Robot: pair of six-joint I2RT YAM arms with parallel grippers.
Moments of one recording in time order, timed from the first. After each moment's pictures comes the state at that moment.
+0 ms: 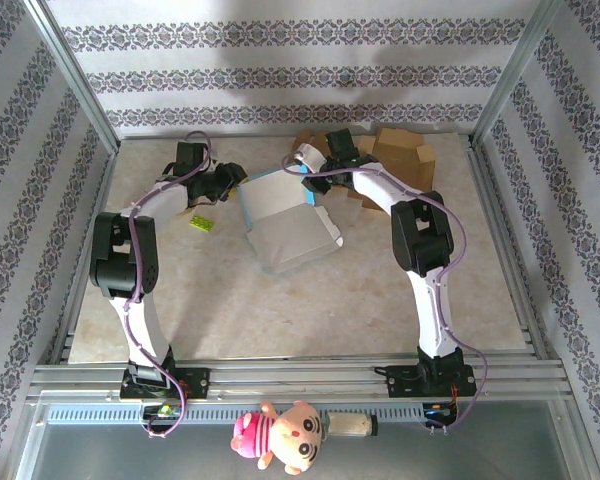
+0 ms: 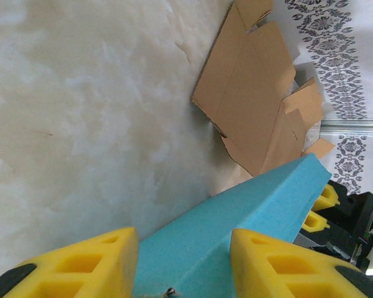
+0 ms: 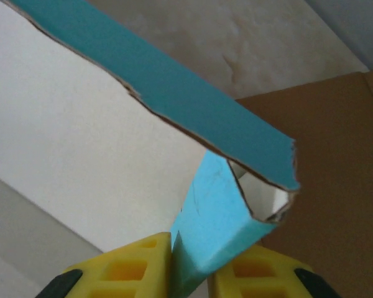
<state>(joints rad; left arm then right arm) -0.08 1.93 1.37 -0.18 0.53 -0.84 0.37 2.29 1.85 -0.40 -0.33 -0.54</state>
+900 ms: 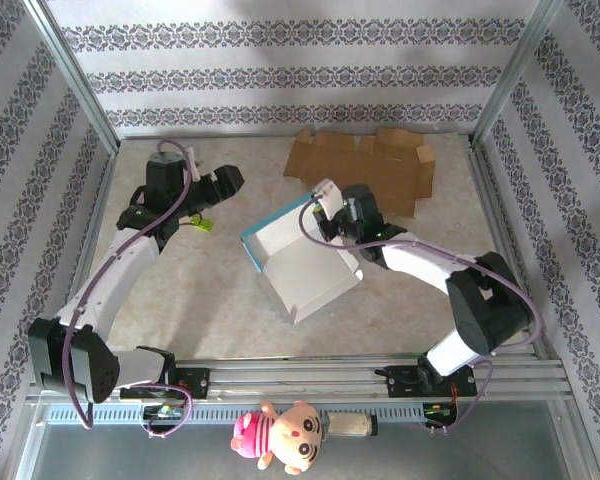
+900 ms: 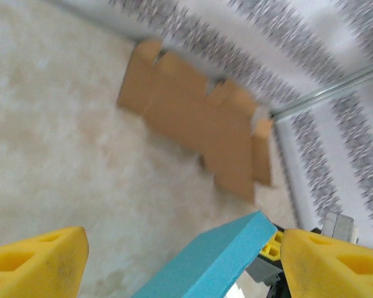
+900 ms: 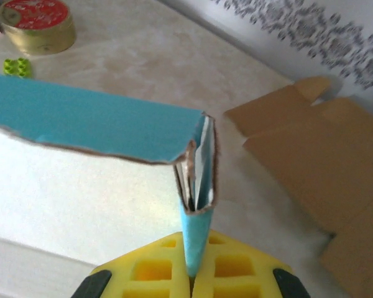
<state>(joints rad) -0.20 1.30 1.12 -0.37 0.34 -0.66 0.52 1.59 0.86 0.21 -0.12 -0.16</state>
